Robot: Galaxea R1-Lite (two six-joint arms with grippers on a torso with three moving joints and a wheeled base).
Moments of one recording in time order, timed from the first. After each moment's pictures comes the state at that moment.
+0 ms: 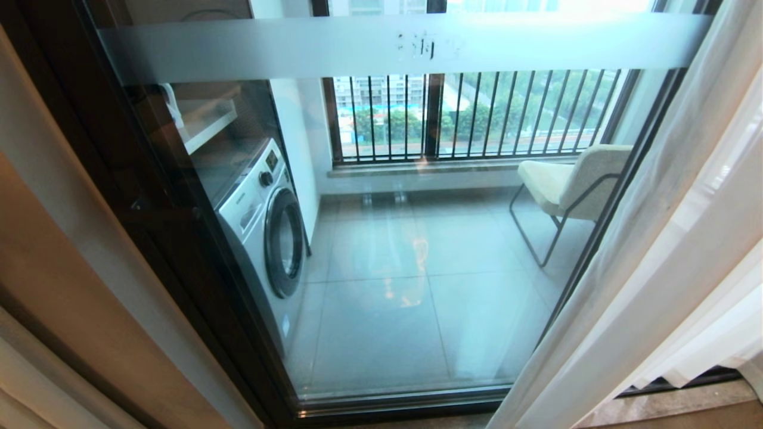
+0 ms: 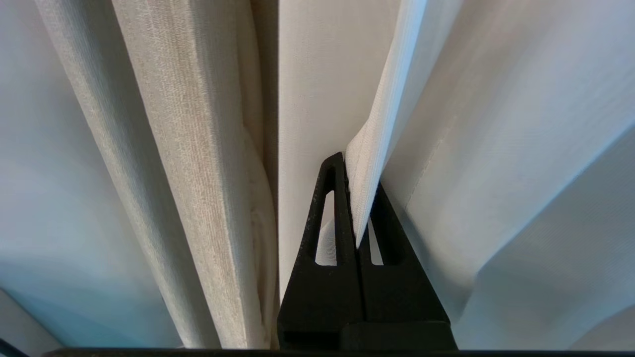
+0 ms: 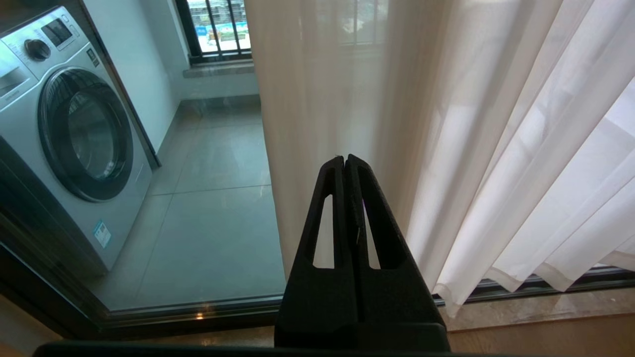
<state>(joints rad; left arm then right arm) 1.10 1.82 -1.13 -0.68 0.08 -0.14 0.00 0.00 0.00 -0.07 -0.03 0.04</state>
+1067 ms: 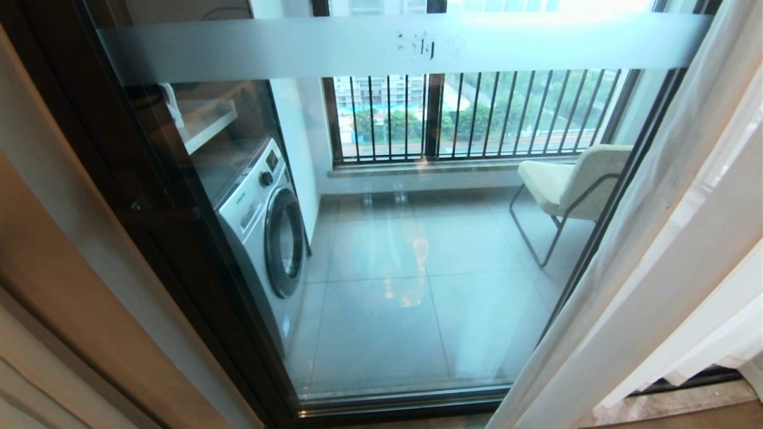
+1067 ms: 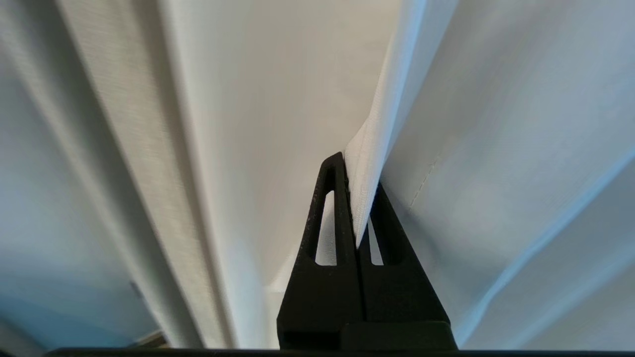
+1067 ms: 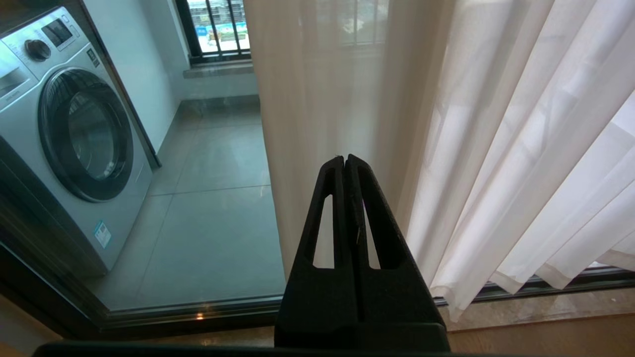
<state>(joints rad) 1.03 1.66 -0.94 -0.67 0.02 -0.15 0.00 0.00 0.00 -0.07 -0.03 0.04</state>
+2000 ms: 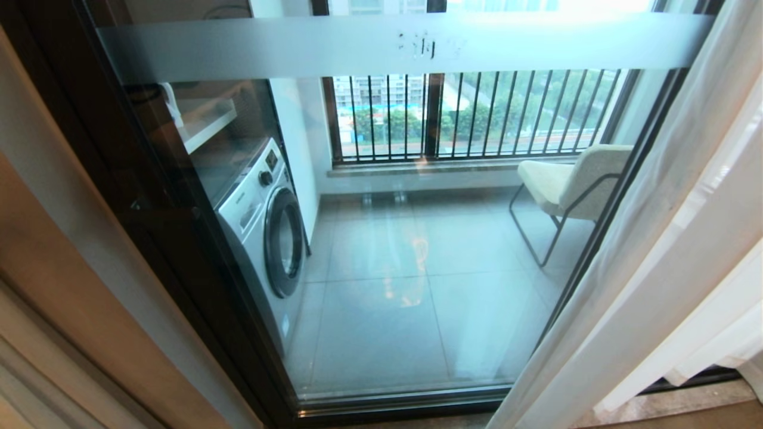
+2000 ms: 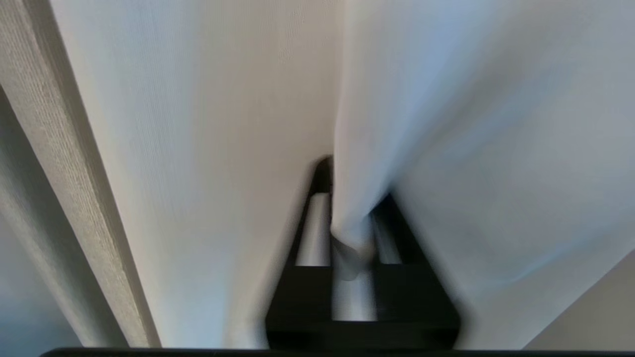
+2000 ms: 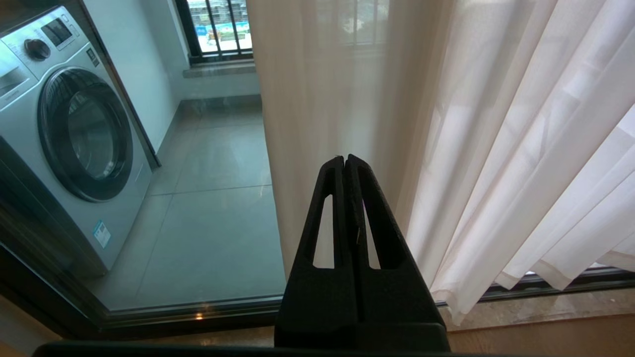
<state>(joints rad) 0.96 1.64 -0.97 -0.74 0.02 -0.21 0.00 0.00 0.00 -0.07 -0.03 0.04</state>
